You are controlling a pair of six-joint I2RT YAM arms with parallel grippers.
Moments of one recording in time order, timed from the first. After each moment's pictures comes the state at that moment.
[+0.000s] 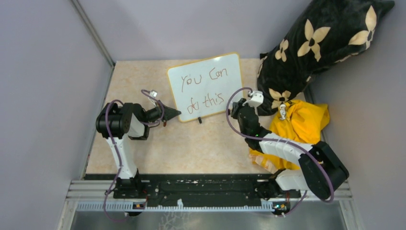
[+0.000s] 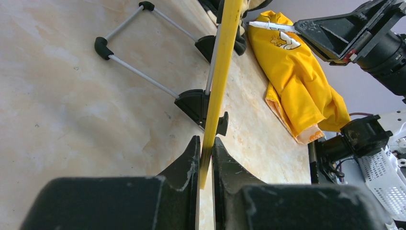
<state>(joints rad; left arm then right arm) -0.04 2.08 0.59 1.53 1.05 -0.76 0.64 1.26 0.51 0.53 0.58 0.51</state>
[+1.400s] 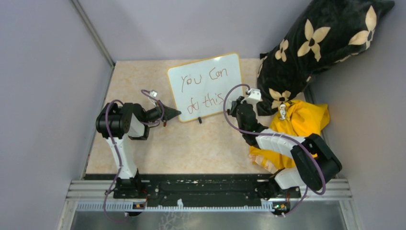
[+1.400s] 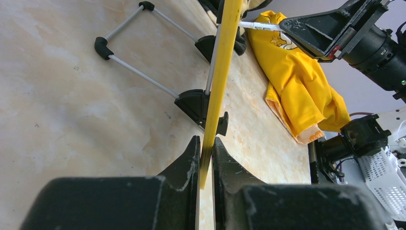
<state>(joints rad) -0.04 2.08 0.59 1.53 1.05 -0.76 0.61 1.37 0.57 0.55 0.55 0.51</state>
